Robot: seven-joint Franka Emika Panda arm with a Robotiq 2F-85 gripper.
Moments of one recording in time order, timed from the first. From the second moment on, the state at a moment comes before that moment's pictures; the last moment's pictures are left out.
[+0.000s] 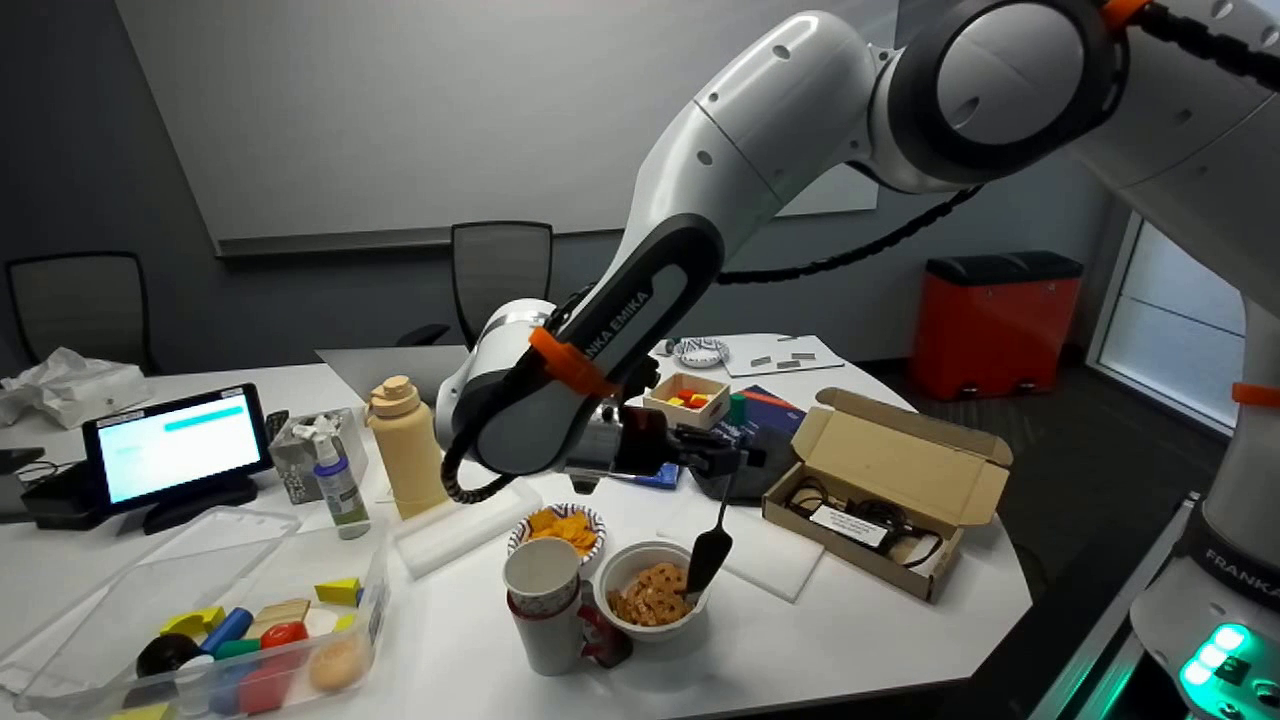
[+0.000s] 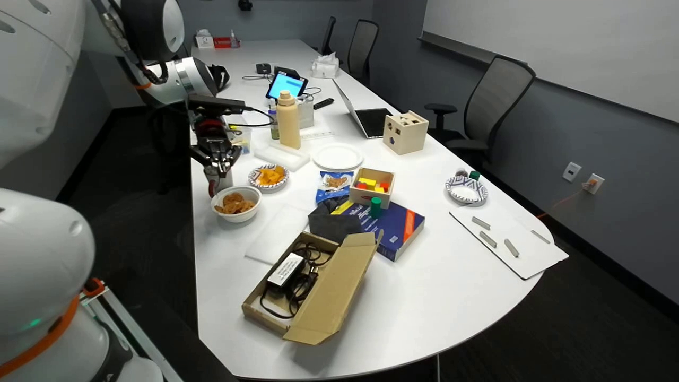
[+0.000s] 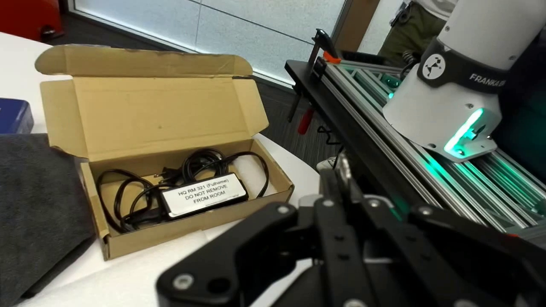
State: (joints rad) arm 0.58 0.87 0.26 -1.41 -0.49 1.03 -0.47
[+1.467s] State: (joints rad) arm 0.59 0.92 0.25 -1.39 -0.58 1.24 -0.13
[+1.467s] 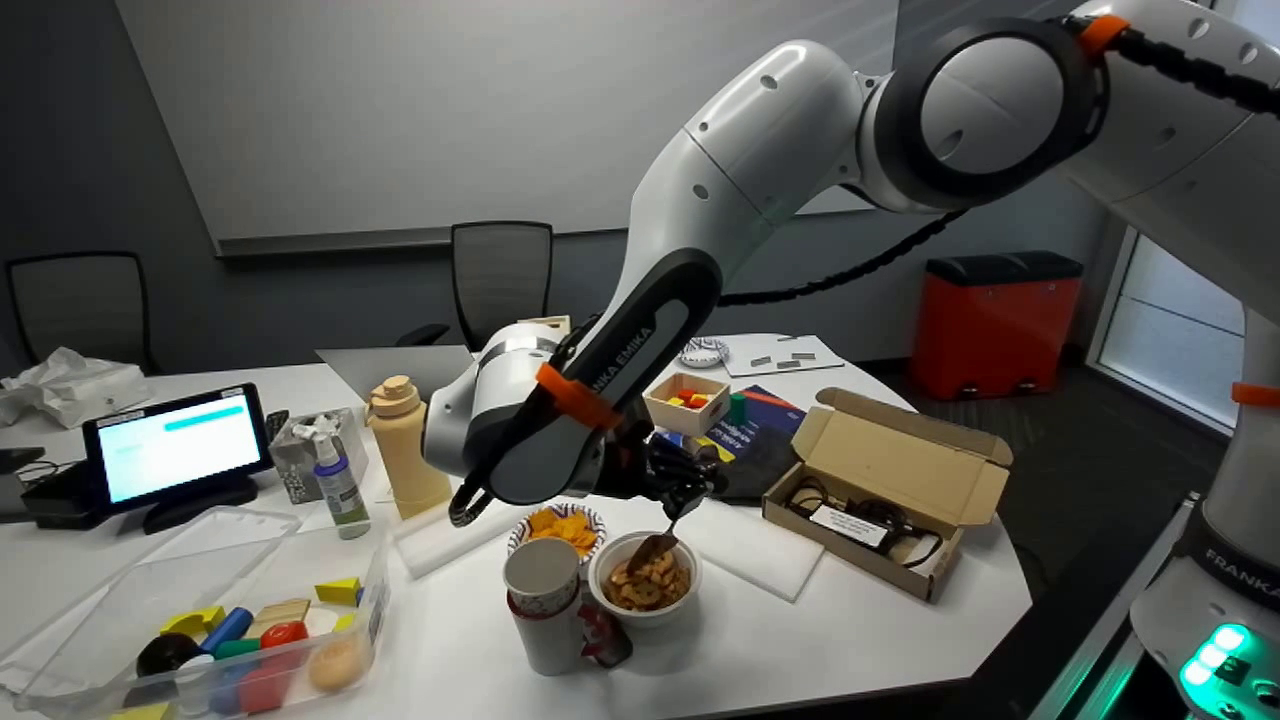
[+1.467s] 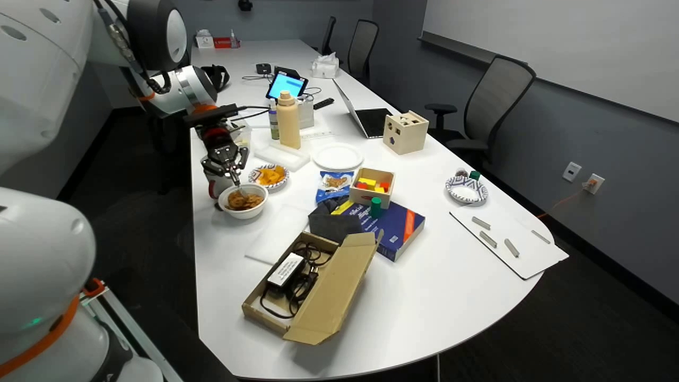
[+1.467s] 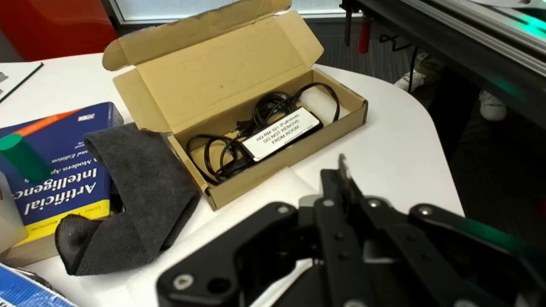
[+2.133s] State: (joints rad) arm 0.59 0.90 0.26 -1.36 -0.50 1.22 -0.18
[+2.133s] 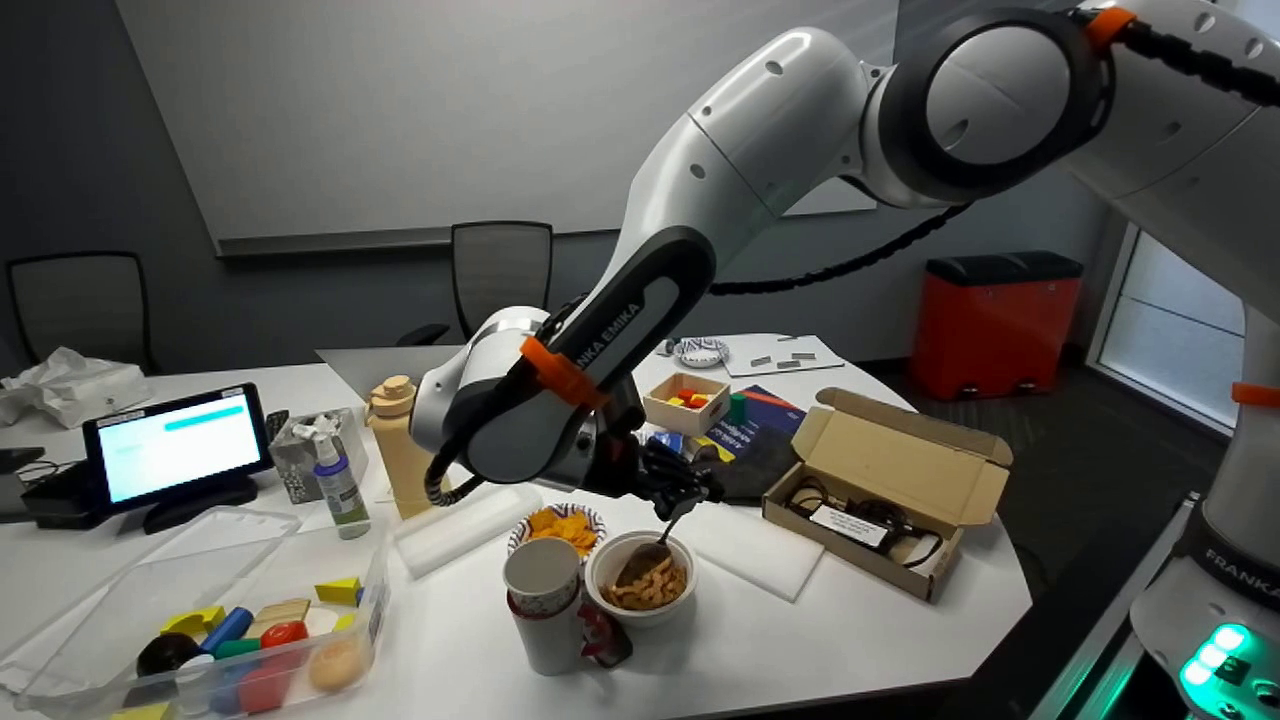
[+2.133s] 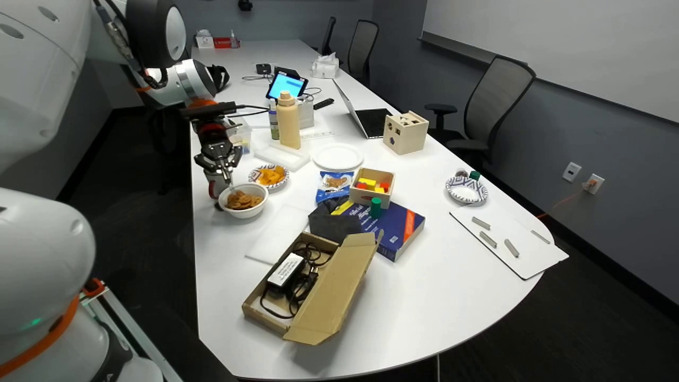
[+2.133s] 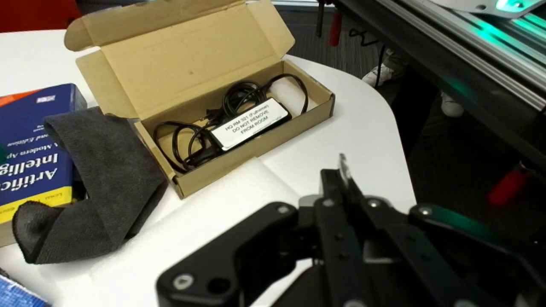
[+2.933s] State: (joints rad) arm 0.56 0.94 0.25 -1.37 -0.45 1.08 -0.22
